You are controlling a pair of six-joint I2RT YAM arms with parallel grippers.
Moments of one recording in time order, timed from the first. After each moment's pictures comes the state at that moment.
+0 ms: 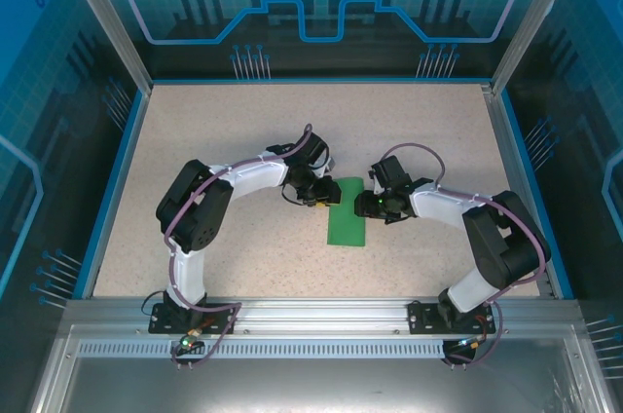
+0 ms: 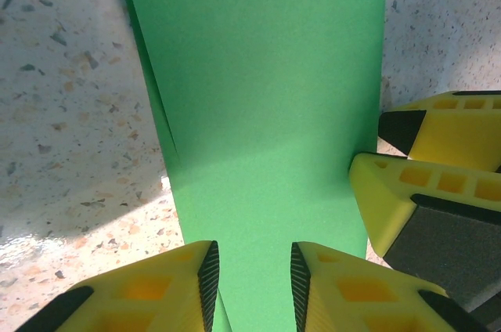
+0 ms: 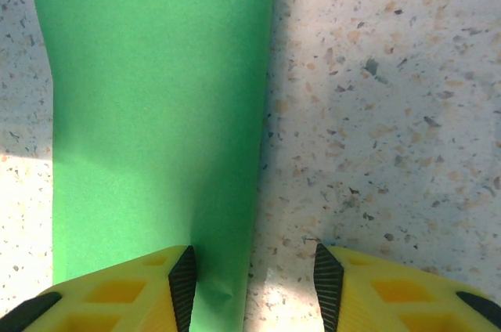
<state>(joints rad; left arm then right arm) -0.61 1.96 1.32 -0.54 0.48 -0.61 0.46 1.58 0.76 -0.30 -0.16 0.52</state>
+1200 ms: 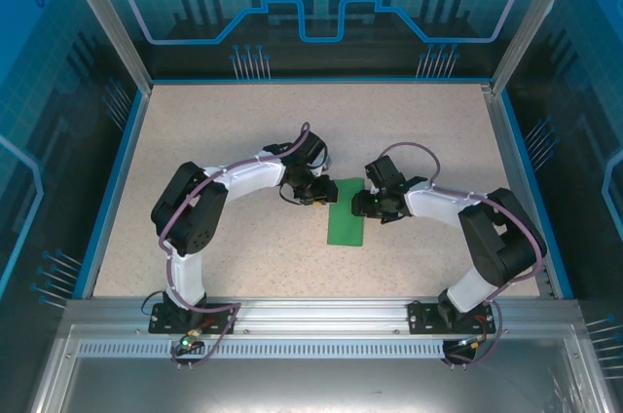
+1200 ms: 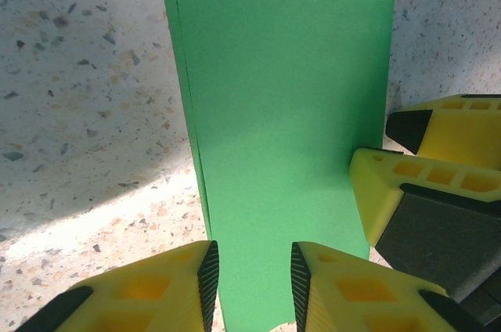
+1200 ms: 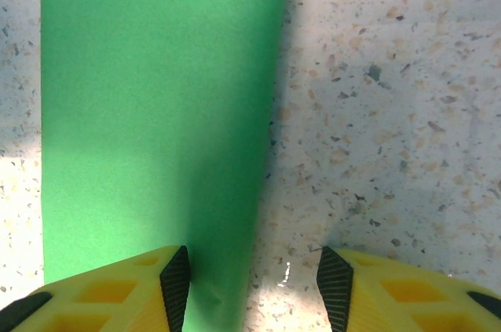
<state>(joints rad) -0.61 1.93 1.31 -0.56 0.42 -0.61 0.50 1.61 0.79 -0.33 -0.09 0.56</state>
